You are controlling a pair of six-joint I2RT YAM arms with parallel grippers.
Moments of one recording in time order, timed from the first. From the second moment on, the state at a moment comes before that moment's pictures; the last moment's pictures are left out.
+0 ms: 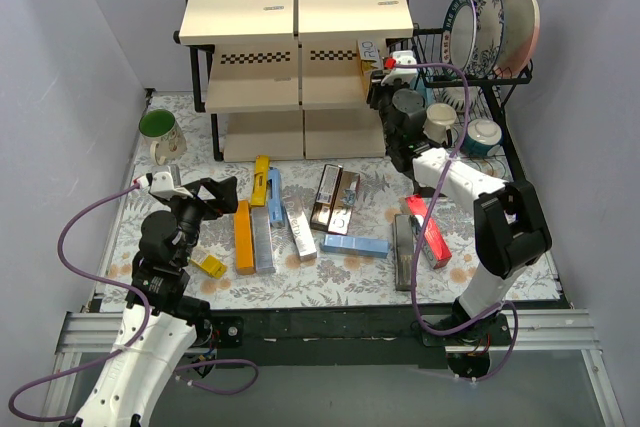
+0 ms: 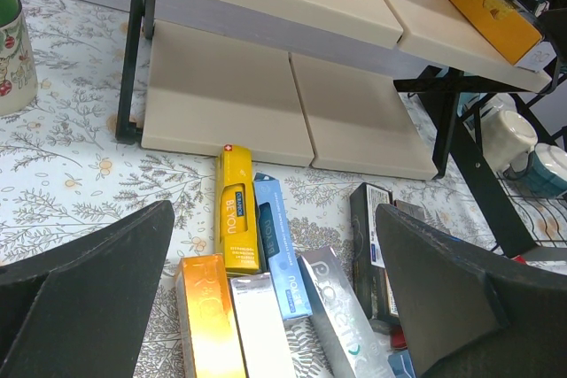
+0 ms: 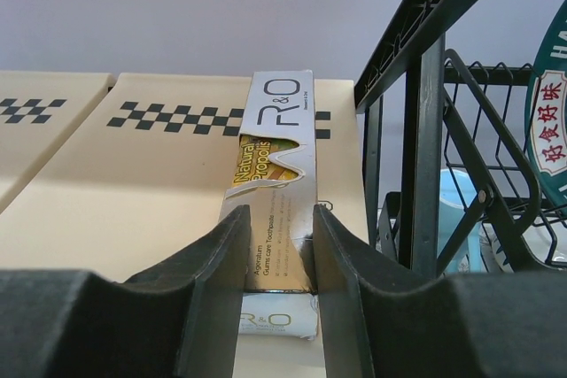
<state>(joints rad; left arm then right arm) -0.26 0.41 0.49 -0.09 -0.12 -0.38 0.50 1.71 1.21 0.63 0.35 -0.02</state>
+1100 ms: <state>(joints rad) -0.26 0.42 0.49 -0.09 -0.12 -0.38 0.50 1.68 1.22 0.53 0.25 0.00</state>
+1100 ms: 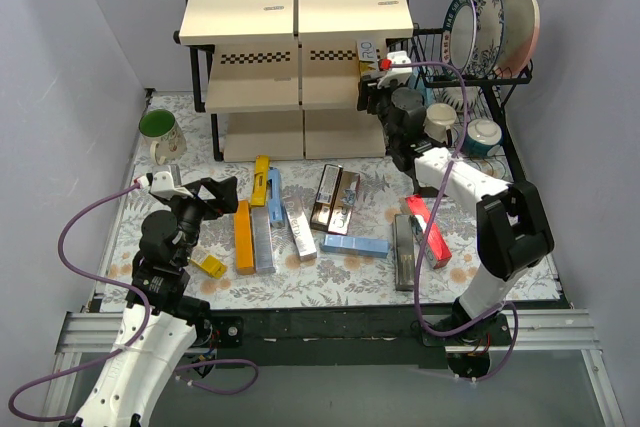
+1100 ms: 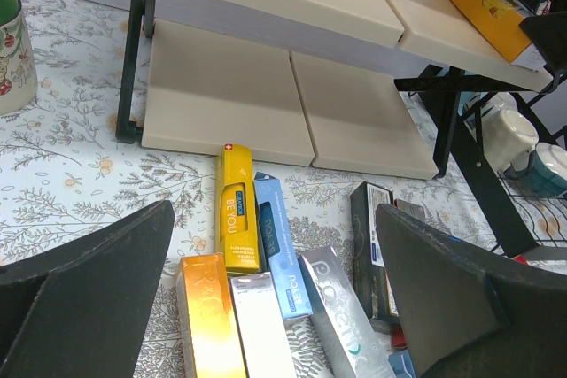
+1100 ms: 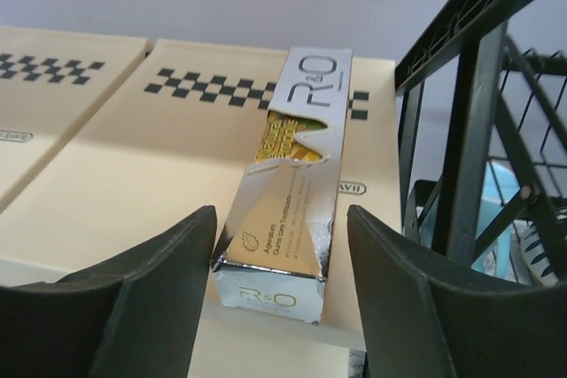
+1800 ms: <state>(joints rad) -0.26 0.42 0.49 -0.10 -0.12 -0.38 0.50 1.73 1.22 0.56 0.37 -0.02</state>
